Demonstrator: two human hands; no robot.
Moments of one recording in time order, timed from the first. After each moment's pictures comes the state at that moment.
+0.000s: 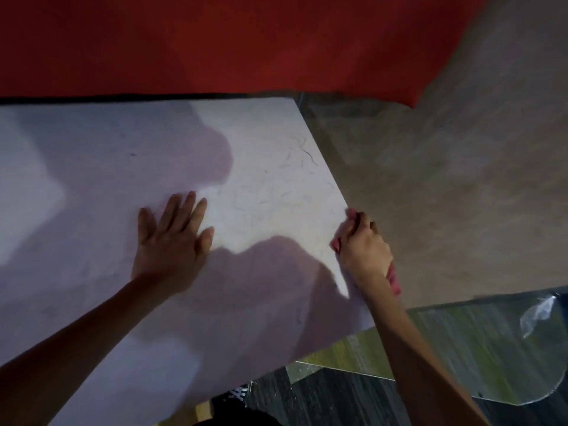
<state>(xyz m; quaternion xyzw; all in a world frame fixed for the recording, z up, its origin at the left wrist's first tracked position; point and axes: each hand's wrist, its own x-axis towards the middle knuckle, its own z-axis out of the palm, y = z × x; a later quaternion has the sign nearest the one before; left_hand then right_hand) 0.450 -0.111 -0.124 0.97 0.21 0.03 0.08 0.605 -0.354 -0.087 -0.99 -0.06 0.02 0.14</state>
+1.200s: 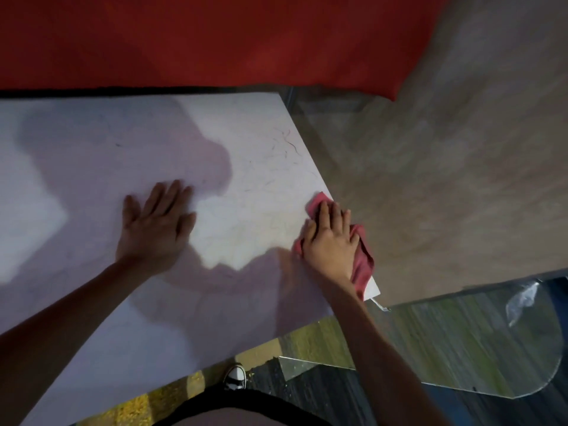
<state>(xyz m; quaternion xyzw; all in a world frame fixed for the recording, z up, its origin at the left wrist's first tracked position) 0.450 -0.110 -0.127 0.96 0.24 0.04 0.10 0.571 -0.347 -0.105 -0.99 -0.12 0.04 0.11</state>
